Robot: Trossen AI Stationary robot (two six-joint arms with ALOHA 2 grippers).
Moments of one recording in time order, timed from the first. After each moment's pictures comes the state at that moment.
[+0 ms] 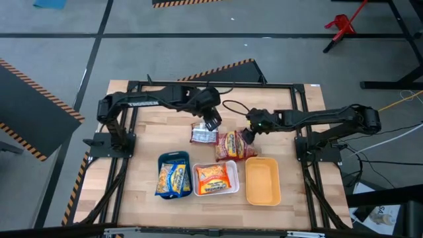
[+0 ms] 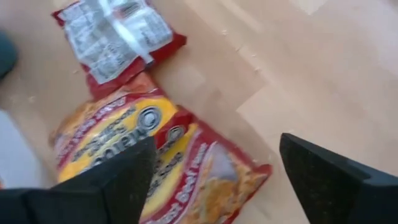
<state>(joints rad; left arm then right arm) 0.16 1.78 1.75 -0.95 -0.24 -0.36 -0.12 1.28 0.77 -0.41 0.19 0.52</state>
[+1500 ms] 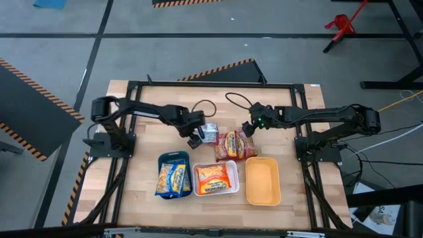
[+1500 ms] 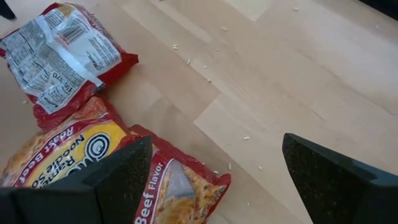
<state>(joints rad) 0.17 1.71 1.08 -0.66 0.07 -0.52 -0.19 1.28 0.77 -0.43 0.25 0.57</state>
